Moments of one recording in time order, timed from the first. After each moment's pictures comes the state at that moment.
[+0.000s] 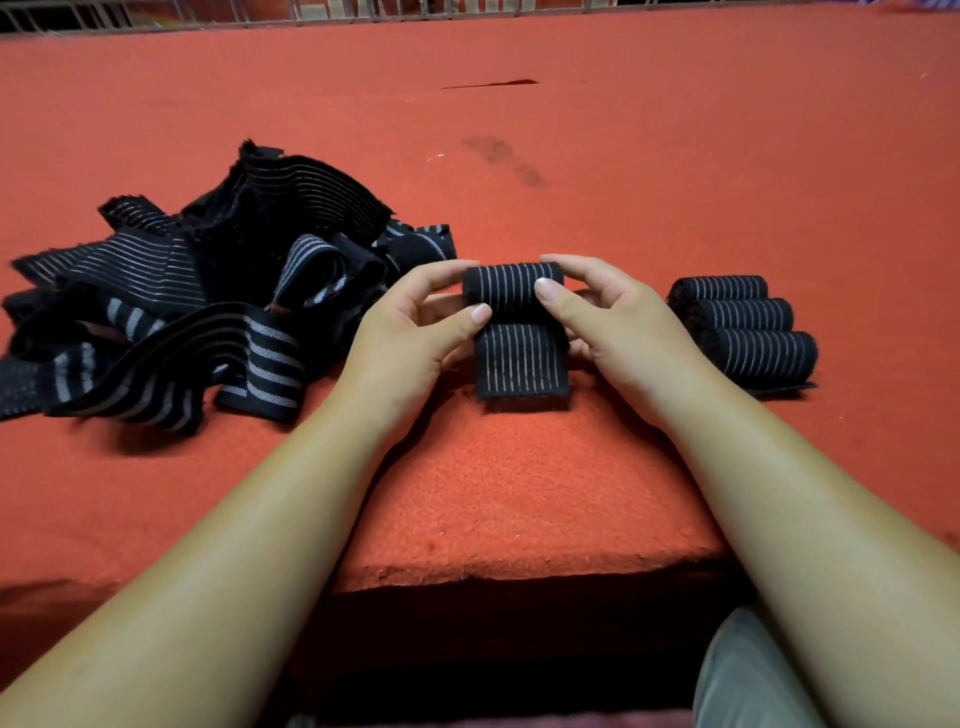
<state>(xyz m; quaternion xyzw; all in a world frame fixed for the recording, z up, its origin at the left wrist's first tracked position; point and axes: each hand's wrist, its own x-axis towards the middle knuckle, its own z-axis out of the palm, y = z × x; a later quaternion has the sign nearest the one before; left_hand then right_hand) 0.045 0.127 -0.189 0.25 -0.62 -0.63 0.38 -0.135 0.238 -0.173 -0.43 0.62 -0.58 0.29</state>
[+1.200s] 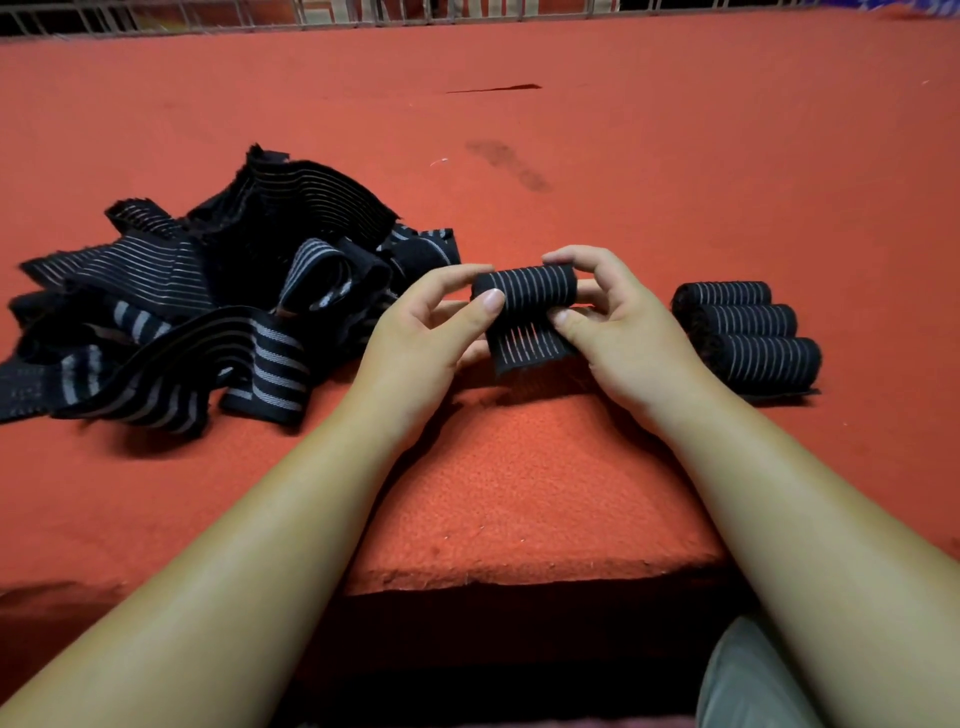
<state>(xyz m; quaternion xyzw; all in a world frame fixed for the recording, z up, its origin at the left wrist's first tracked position) 0.039 0.136 -0.185 0.26 -0.62 -0.62 0.40 -0.136 0.237 -0.175 -0.48 0.63 -0.56 0.24</state>
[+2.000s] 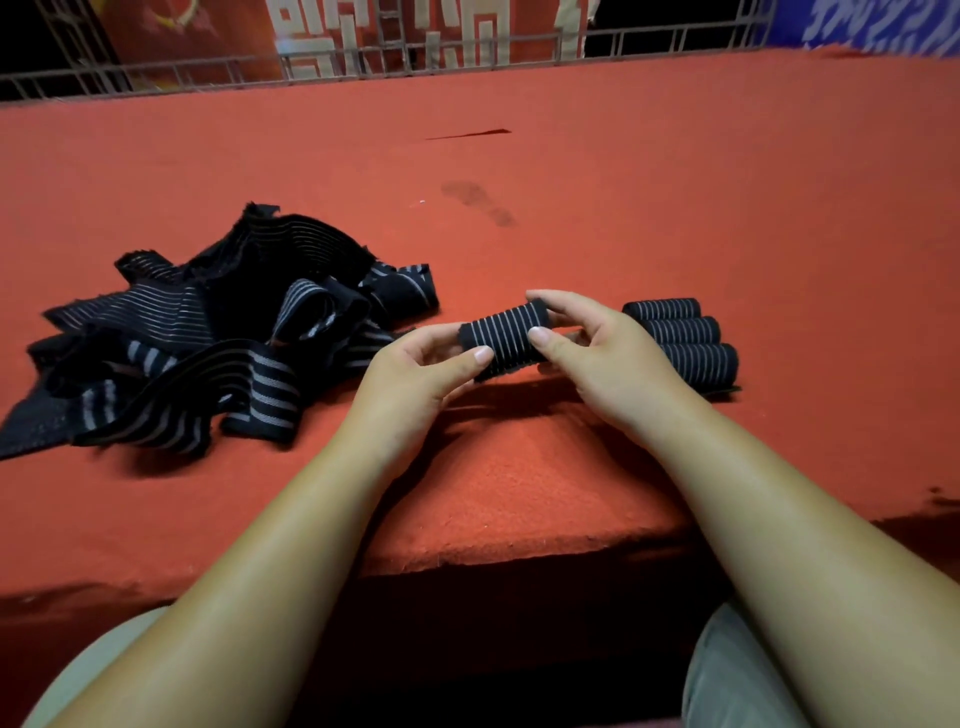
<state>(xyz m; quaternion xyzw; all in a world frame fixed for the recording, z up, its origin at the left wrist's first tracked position) 0.042 0.166 -0.177 0.28 -0.64 -0.62 0.35 -0.141 0.280 -0.158 -0.50 0.69 -0.50 0.16</state>
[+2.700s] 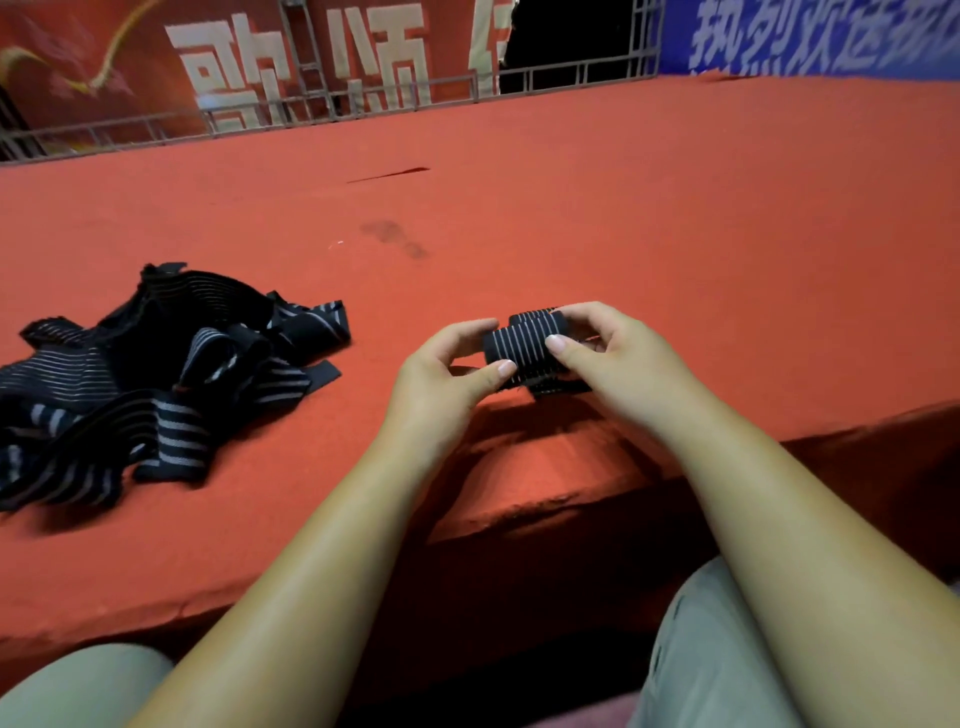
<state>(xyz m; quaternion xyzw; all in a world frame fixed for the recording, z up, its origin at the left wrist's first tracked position) -0.044 0.252 -0.161 0.24 -0.75 -0.51 0.35 -0.205 0.392 -0.143 -0.42 0.73 -0.52 0.13</state>
